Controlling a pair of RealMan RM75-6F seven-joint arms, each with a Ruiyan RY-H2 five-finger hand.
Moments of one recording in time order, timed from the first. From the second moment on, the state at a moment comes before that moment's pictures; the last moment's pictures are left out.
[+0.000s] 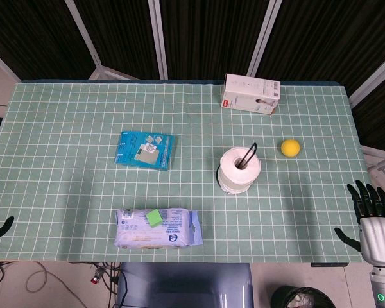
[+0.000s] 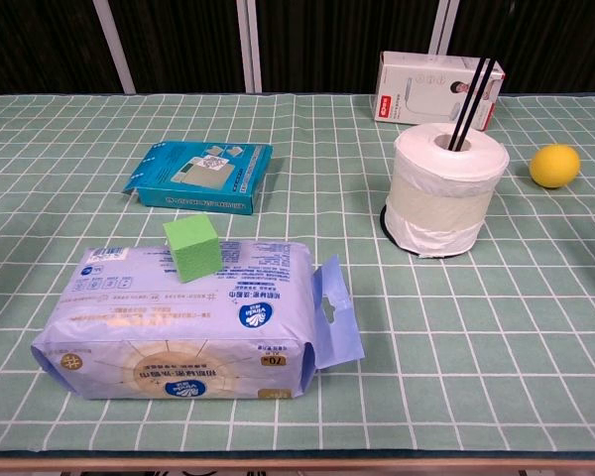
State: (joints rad) left arm -0.03 -1.08 -0.06 -1.63 1.50 1.57 0.07; right arm 0.03 -1.21 0.08 -1.49 -1.59 1.64 -0.06
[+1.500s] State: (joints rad) left arm -0.01 -1.06 -0.07 -1.64 1.49 1.61 0.06; right arm 0.16 -1.15 0.18 -1.70 -1.35 1.27 0.59
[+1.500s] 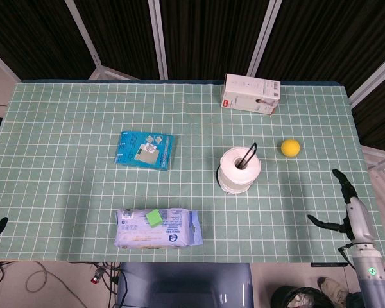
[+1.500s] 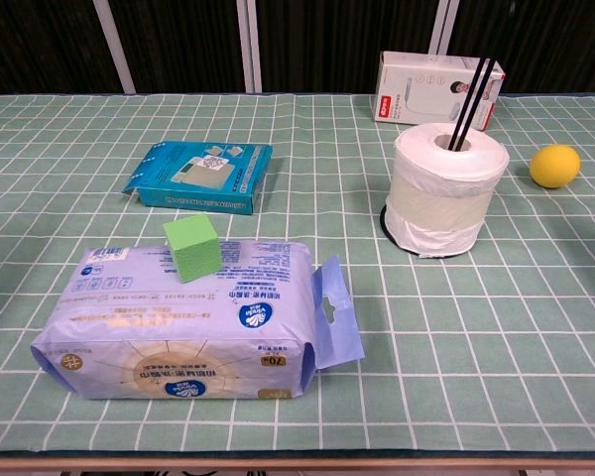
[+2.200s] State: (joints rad) left arm -0.02 -1.07 -0.07 -1.64 1.48 1.58 0.09; right arm 0.41 -1.50 0.29 -1.50 -1.09 1.03 0.55
